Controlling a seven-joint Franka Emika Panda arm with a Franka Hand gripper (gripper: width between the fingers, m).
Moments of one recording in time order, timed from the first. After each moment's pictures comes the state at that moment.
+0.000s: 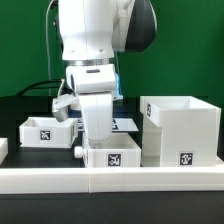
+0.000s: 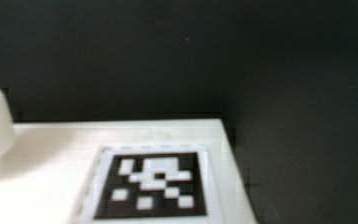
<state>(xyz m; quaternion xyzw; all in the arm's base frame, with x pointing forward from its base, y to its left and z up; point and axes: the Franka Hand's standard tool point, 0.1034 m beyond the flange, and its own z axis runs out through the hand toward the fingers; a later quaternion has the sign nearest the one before) 0.543 -0.040 0.016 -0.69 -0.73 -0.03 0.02</state>
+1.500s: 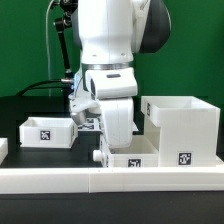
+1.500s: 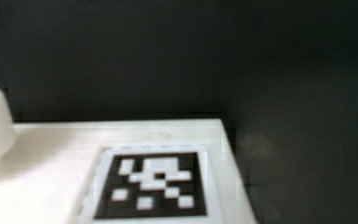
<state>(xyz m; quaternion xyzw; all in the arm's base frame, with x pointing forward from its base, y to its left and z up) 0.547 -0.011 0.013 -0.69 -0.73 -0.02 0.03</state>
